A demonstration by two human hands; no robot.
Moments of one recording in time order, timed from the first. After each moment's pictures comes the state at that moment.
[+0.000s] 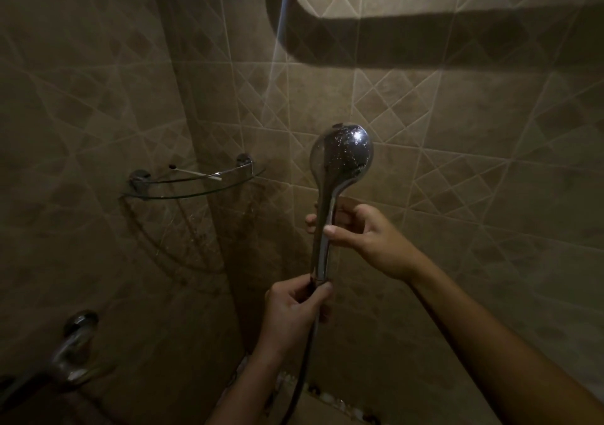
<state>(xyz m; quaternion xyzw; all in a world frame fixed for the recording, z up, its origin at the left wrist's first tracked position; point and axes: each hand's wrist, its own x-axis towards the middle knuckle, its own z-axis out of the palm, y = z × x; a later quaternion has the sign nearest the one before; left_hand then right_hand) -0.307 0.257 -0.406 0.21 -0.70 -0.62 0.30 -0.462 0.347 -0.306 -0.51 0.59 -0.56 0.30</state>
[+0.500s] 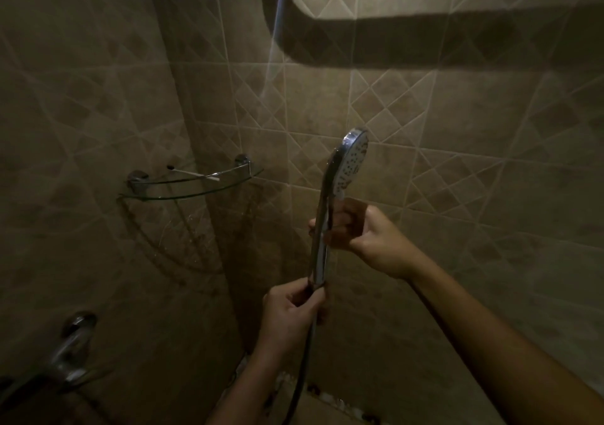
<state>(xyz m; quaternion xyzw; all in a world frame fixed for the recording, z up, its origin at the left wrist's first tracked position) -0.307 0.260 -0.410 0.22 -0.70 -0.62 0.28 -0.463 0.353 -0.303 -0.48 0.59 -0.57 0.32</state>
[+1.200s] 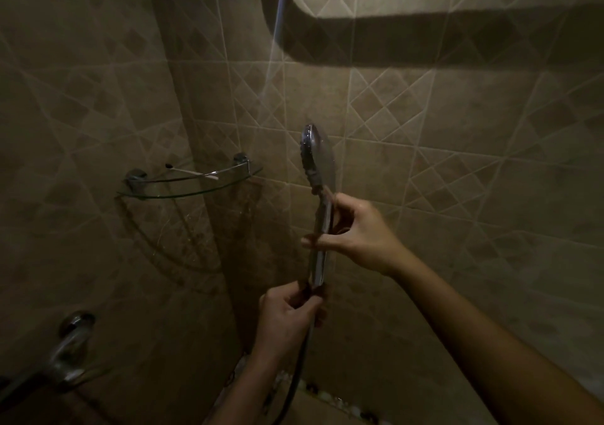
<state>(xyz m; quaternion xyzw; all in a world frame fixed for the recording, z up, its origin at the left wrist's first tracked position) -0.302 0.262 -0.410 0.26 -0.70 -0.59 0.31 -0.454 0.340 -0.302 -0.53 0.66 -0.51 0.16</state>
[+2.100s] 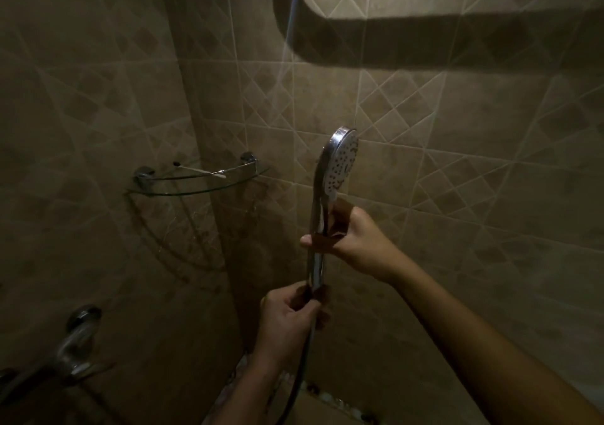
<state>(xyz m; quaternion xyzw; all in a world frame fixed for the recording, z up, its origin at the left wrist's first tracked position) -0.291 0.261 -0.408 0.24 -0.69 -0.61 0.31 -0.439 0.330 -0.306 -0.52 0.64 -0.52 0.23</state>
